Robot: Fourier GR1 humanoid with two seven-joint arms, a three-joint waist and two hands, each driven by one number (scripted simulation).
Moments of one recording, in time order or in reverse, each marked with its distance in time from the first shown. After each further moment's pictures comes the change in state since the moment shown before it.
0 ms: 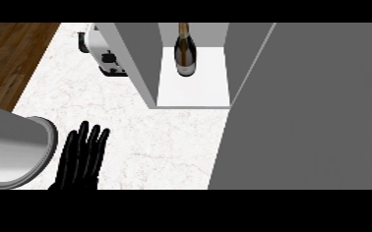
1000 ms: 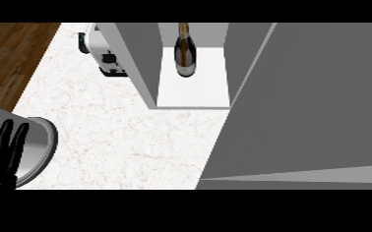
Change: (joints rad) left arm 0.212 0.191 0.424 -0.048 0.245 -0.288 -0.021; right arm 0.042 0.027 0.492 0.001 0.114 -0.110 0.066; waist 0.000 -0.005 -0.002
